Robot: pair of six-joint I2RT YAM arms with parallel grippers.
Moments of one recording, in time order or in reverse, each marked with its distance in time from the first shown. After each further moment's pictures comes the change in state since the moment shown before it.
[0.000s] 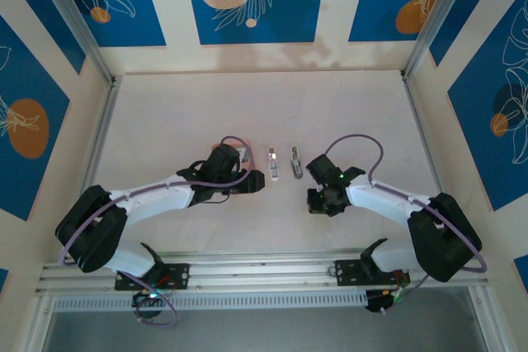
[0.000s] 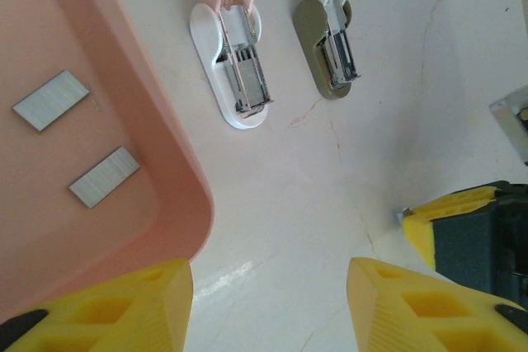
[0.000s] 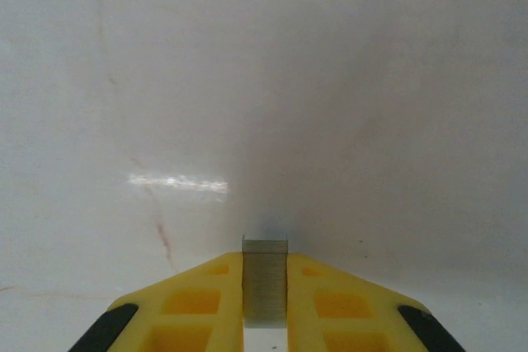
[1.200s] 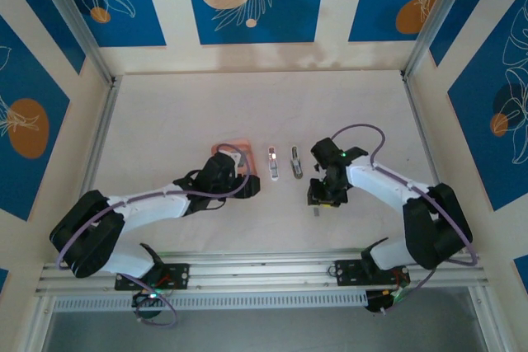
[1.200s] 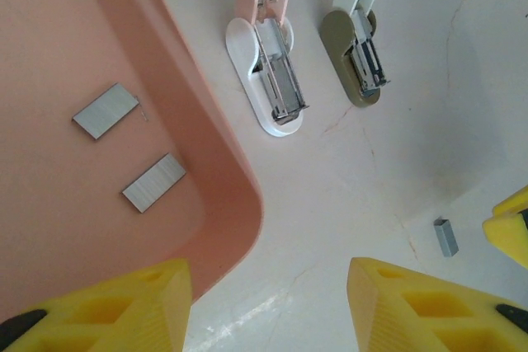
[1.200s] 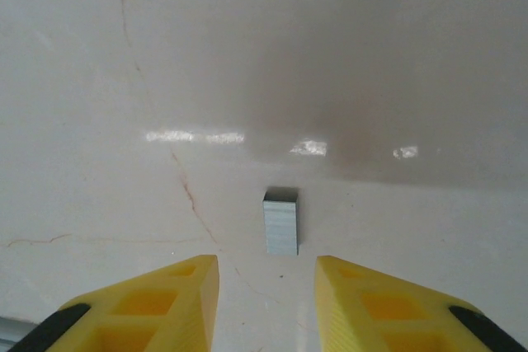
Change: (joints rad) left arm -0.011 -0.051 -0.121 0.119 -0.094 0.056; right arm -0.112 0.100 0.203 -0.242 -0.125 -0.093
